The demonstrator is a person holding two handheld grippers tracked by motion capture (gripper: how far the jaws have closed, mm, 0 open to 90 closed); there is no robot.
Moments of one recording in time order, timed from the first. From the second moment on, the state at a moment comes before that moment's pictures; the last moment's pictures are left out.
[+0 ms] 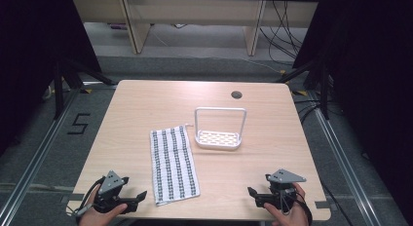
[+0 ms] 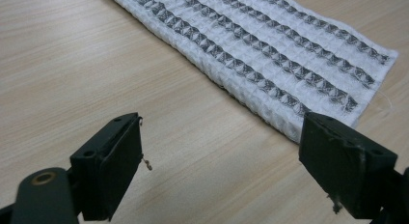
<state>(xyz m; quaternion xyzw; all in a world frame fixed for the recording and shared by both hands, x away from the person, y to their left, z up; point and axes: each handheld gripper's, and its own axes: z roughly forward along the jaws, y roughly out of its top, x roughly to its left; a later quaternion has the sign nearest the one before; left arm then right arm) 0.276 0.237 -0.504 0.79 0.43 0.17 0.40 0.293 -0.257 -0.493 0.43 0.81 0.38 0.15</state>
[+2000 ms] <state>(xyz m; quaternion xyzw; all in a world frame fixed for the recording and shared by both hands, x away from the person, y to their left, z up) 0.258 0.190 -0.499 0.84 0.35 0.14 0.39 0.300 -0.122 -0.494 0.25 0.88 0.40 0.09</state>
